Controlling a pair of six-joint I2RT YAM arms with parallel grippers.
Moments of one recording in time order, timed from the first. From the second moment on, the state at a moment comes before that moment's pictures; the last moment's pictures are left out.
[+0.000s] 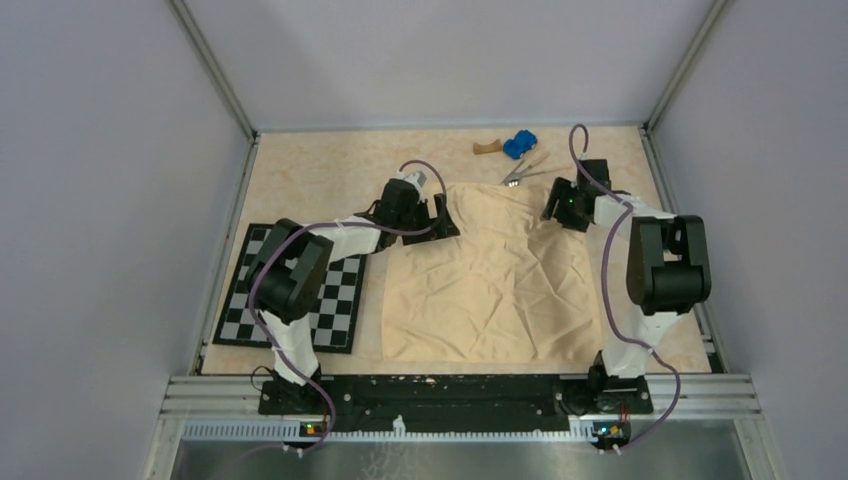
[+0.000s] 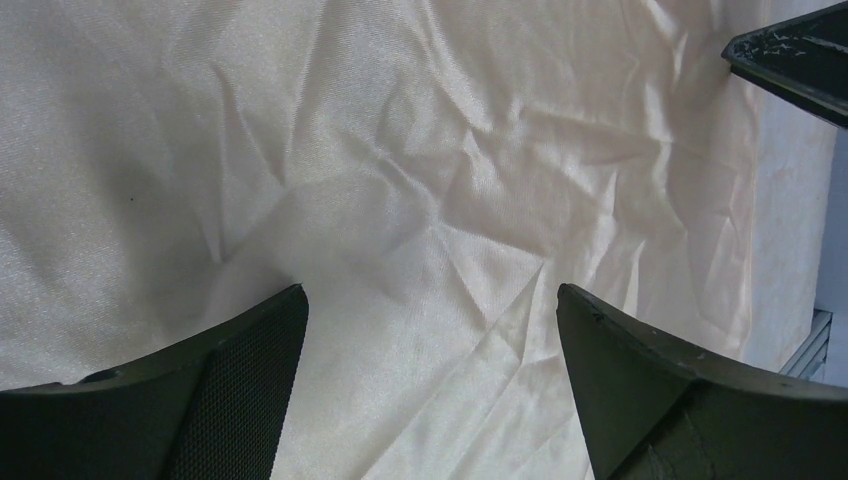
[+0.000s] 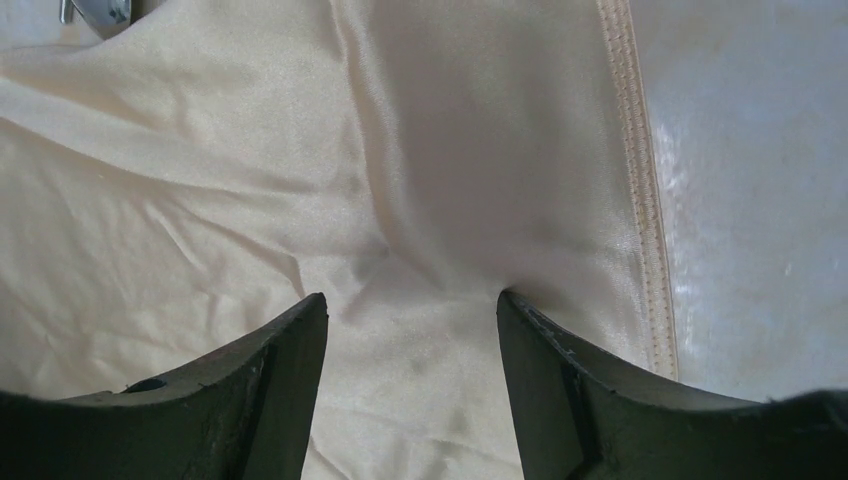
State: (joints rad) left arm -0.51 1.87 1.06 0.12 0.27 -0.63; right arm 0.03 1.80 1.08 -0.22 -0.09 0.38
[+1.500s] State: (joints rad) left arm -0.50 1.00 0.57 0.07 0.60 -0.78; right arm -0.04 1.09 0.69 -1.24 0.25 1.16
